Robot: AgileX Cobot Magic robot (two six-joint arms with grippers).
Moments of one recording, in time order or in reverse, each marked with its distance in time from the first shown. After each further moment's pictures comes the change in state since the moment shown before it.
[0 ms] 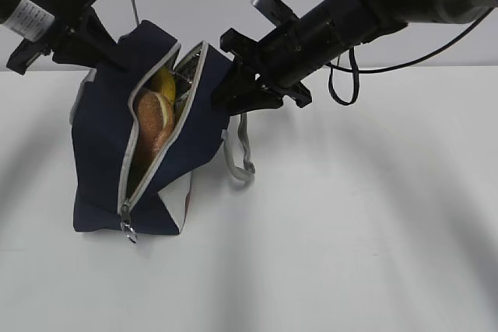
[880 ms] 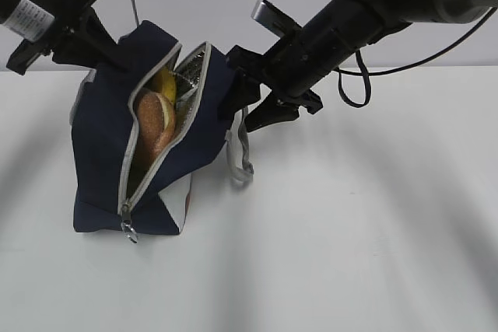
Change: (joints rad) left arm 0.000 0.000 0.000 0.000 0.005 0.000; right arm 0.000 0.000 0.000 -0.120 0.052 0.024
